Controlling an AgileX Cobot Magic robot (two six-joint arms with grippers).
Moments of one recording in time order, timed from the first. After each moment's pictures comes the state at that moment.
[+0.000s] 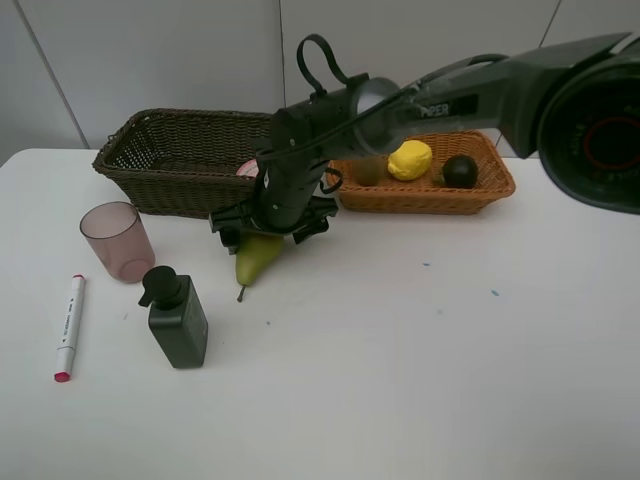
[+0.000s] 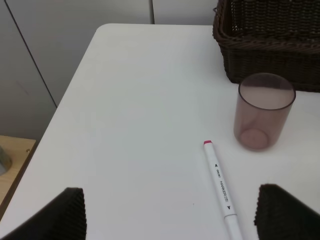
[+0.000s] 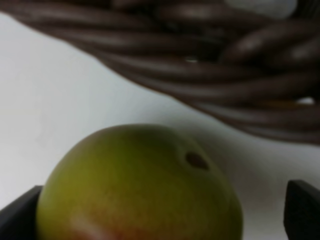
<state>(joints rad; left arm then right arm) 0.04 -0.01 -0.50 0.14 1.07 -0.05 0.74 2.33 -1.73 -0.06 0.63 0.42</state>
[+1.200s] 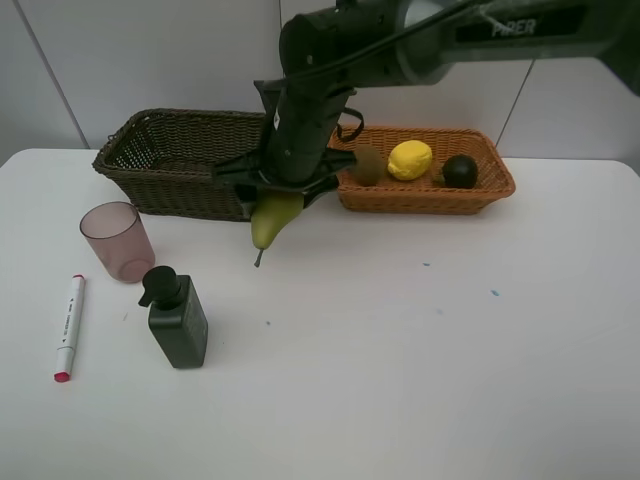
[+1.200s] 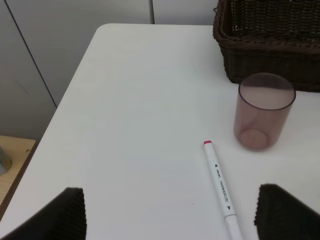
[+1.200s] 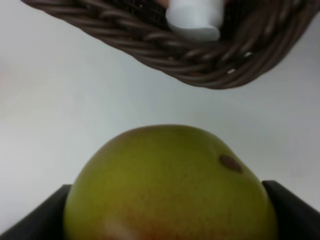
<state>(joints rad) 0.04 -0.01 -0.50 0.14 1.07 -0.05 0.74 2.14 -1.73 -0.10 0.83 0.42</state>
